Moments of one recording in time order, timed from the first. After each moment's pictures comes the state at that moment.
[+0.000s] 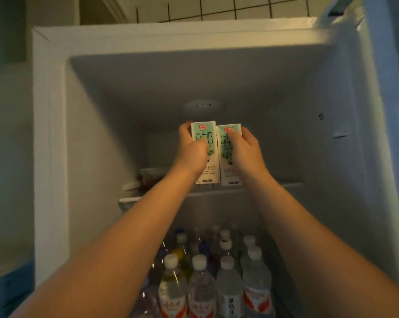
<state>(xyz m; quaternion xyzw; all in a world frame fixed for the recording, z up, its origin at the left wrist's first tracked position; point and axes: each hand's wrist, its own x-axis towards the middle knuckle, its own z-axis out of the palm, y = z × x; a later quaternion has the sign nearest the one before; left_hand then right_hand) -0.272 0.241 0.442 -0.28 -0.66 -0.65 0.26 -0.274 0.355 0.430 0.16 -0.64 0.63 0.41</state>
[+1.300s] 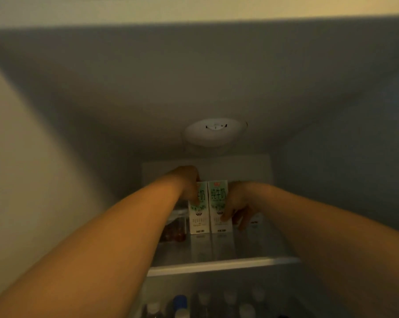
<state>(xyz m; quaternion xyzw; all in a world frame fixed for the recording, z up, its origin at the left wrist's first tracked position) -0.462 0.218 0.514 -0.17 -0.96 -0.09 0.21 -0.450 0.378 0.480 -0.01 -0.93 0.36 0.01</state>
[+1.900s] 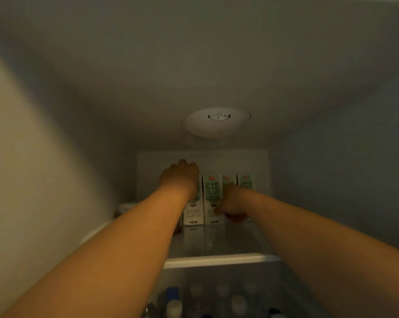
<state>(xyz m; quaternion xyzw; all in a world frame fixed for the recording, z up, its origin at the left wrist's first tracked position) -0.479 0.230 0.493 -0.12 -0.95 -0.01 0.30 -0.466 0.372 0.463 -0.04 -0.95 0.27 0.12</state>
